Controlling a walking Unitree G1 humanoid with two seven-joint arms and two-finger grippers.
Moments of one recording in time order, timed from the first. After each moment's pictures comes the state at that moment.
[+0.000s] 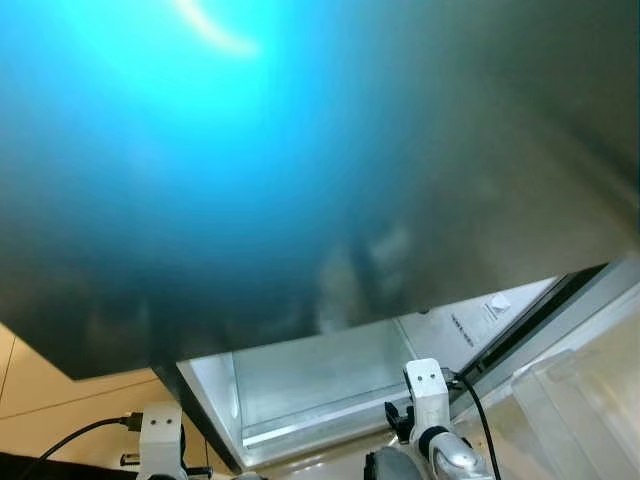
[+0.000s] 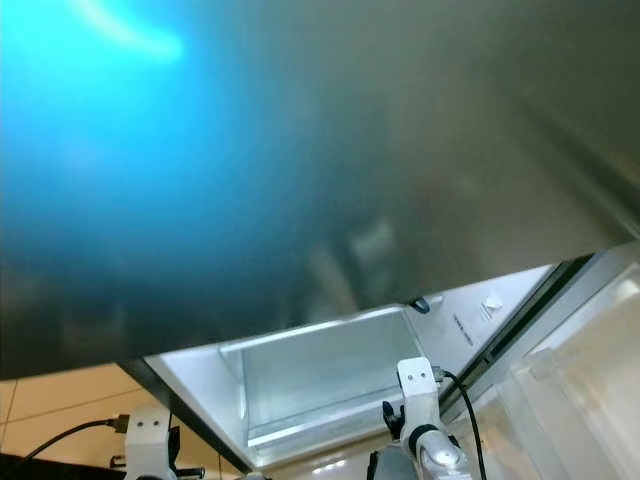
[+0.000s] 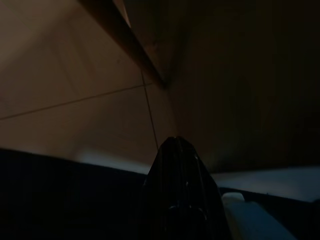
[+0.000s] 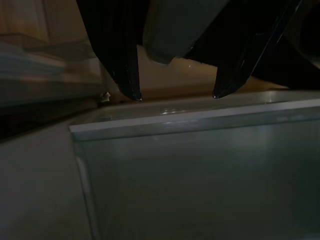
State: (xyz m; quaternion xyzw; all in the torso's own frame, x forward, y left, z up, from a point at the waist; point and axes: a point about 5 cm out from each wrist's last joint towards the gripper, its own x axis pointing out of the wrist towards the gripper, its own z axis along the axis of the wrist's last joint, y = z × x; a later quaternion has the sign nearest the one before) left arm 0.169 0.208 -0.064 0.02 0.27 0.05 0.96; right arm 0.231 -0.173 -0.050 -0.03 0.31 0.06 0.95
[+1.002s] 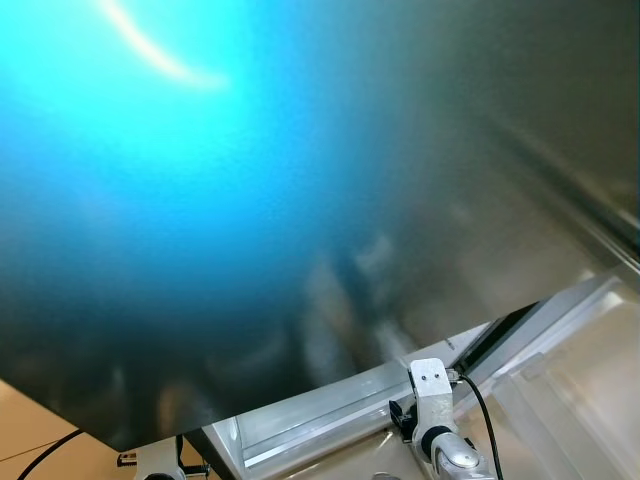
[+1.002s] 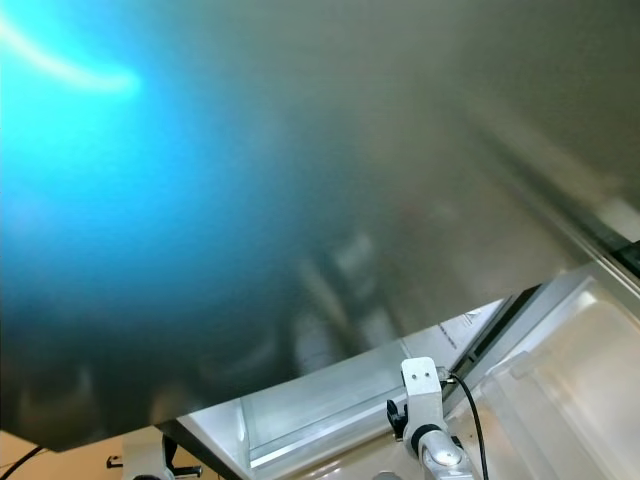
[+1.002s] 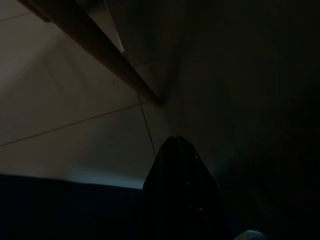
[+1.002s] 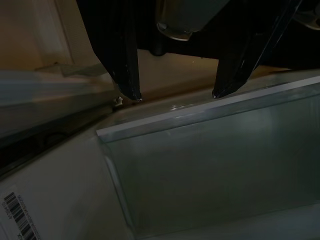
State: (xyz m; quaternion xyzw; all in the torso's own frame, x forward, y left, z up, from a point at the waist) left arm 0.168 0.209 -0.066 0.01 0.28 0.05 0.96; right arm 0.231 -0.175 -0.051 -0.03 0.31 0.05 0.95
